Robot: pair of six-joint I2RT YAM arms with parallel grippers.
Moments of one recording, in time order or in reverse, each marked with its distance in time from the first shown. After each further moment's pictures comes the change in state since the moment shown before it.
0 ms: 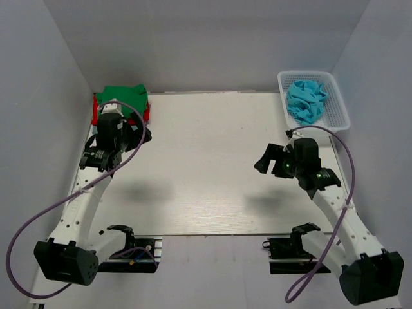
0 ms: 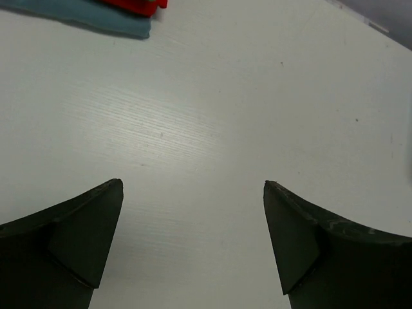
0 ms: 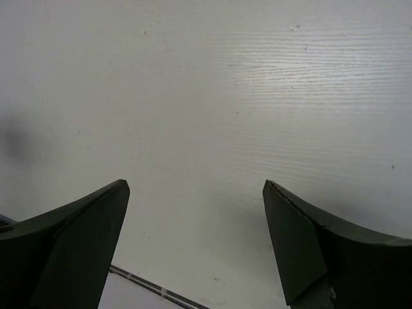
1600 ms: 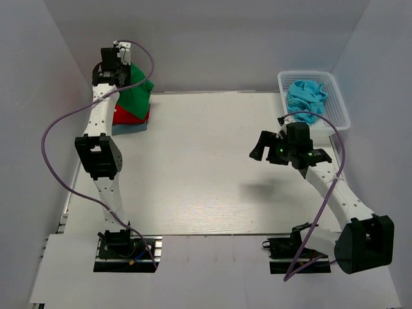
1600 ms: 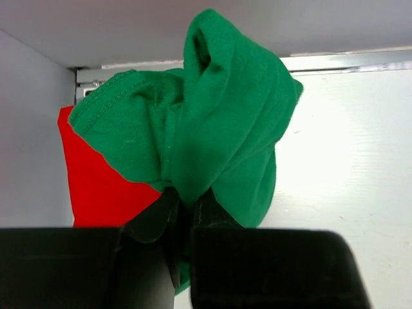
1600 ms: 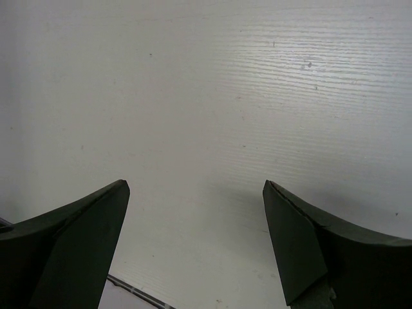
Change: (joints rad) left arm 0.159 1.102 1.223 -0.154 0.008 0.628; right arm 0.000 0.217 0.124 0.054 -0.038 -0.028
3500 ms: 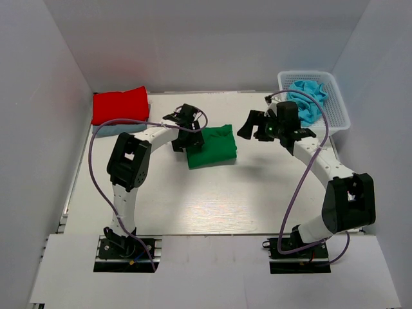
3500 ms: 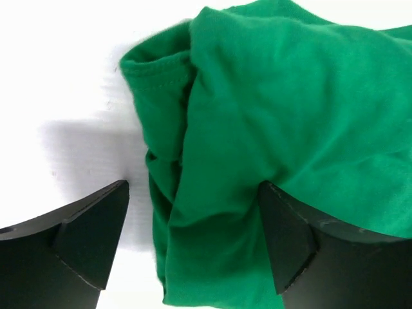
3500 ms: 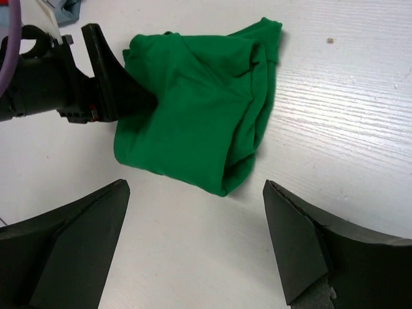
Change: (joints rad) left arm -0.487 -0.066 -0.728 0.101 -0.038 -0.822; right arm 0.009 0.330 0.219 0.257 -0.124 -0.036
